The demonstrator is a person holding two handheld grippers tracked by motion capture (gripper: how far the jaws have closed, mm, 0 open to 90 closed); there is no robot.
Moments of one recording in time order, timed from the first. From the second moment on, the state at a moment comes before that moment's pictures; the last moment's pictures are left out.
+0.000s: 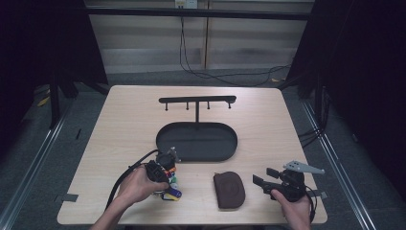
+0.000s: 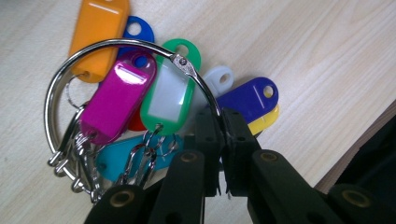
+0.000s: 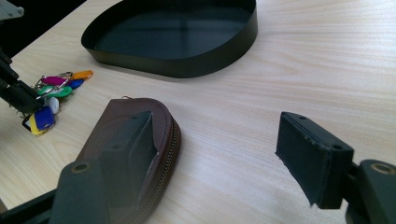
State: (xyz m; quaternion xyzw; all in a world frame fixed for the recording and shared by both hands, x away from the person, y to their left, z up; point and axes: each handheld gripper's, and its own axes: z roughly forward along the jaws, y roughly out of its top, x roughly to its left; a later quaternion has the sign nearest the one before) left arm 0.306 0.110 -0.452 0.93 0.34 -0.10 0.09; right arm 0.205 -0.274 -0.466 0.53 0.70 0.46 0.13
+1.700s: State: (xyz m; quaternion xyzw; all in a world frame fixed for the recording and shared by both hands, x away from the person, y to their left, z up) left arm 0.319 0.142 -0.369 0.94 0.34 -0.02 0.06; right arm 0.204 -0.274 -0.466 0.54 0.69 0.46 0.14
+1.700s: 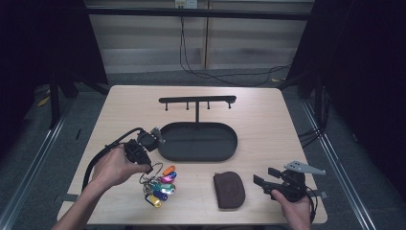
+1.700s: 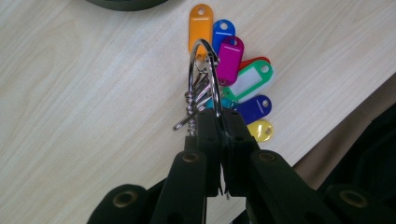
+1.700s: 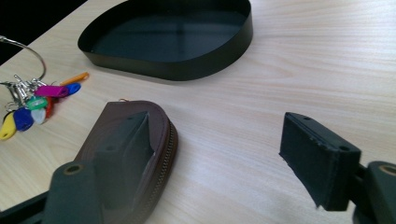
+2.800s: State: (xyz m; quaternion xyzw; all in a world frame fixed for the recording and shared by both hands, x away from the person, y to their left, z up) left arm 0.327 0.147 -0.306 0.94 0.33 0.00 0.09; right arm 0.204 -0.272 -0.465 0.54 0.70 0.45 0.16
